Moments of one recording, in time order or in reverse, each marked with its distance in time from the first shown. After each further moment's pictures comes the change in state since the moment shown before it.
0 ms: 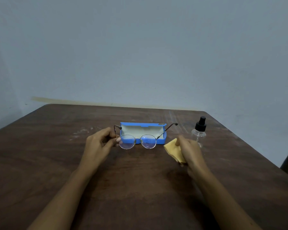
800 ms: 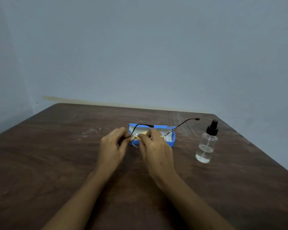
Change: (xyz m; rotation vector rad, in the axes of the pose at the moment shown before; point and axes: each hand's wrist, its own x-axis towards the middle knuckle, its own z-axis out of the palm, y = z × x) left_hand -0.001 0.001 0.012 0.160 0.095 0.245; right_hand -0.023 0.004 0.091 -0.814 0.165 -1.048
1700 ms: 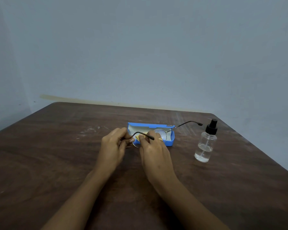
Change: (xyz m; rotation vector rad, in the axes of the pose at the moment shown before) left_hand 0.000 0.001 0.002 -0.081 -0.035 0.017; right_hand -0.007 -0.002 0.006 -0.180 0.043 -0.050
